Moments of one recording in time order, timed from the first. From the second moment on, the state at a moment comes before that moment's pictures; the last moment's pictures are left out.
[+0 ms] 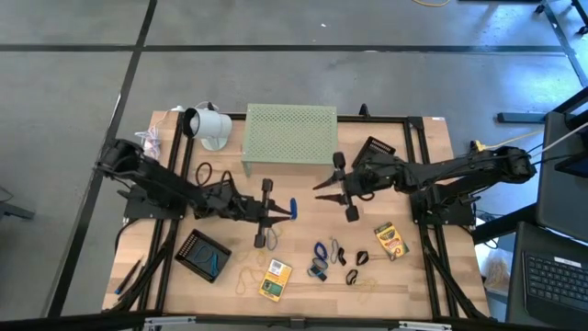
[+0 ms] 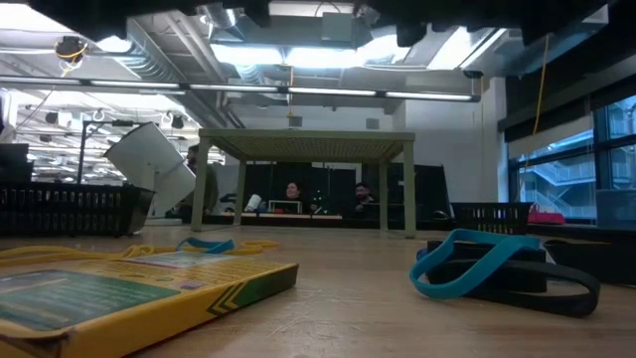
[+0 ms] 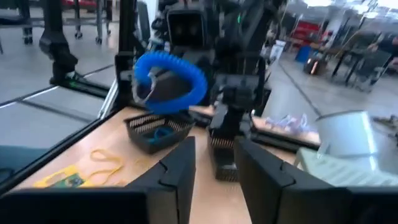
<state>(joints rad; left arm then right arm) -0.27 1.50 0.63 1.04 -0.16 0.24 0.06 1.25 0.68 0.50 -0.17 -0.20</state>
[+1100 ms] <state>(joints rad) -0.12 1.76 0.74 1.38 0.23 0.04 0.08 1.42 0.71 0.87 -0.26 -0.27</state>
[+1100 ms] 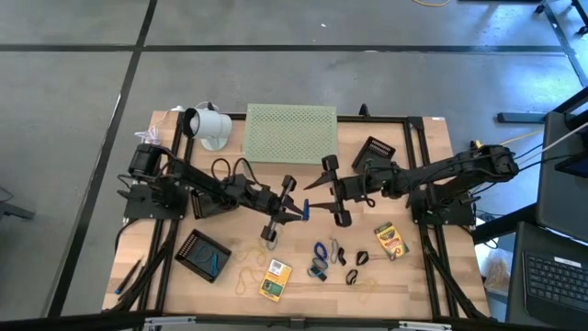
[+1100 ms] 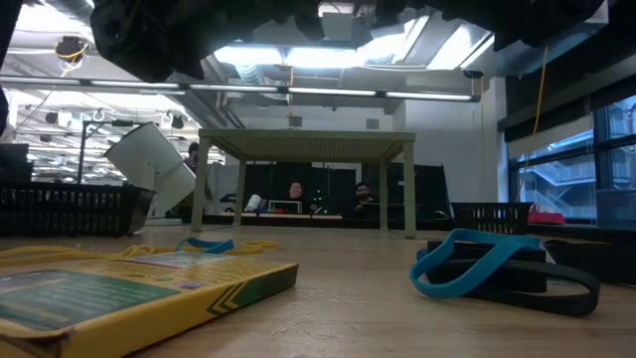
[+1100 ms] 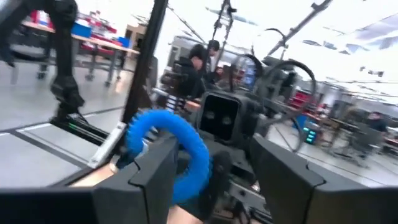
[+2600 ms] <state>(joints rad) -0.10 1.76 0.74 1.37 0.25 -0.02 0.09 1.48 0.73 0.87 -0.27 -0.24</state>
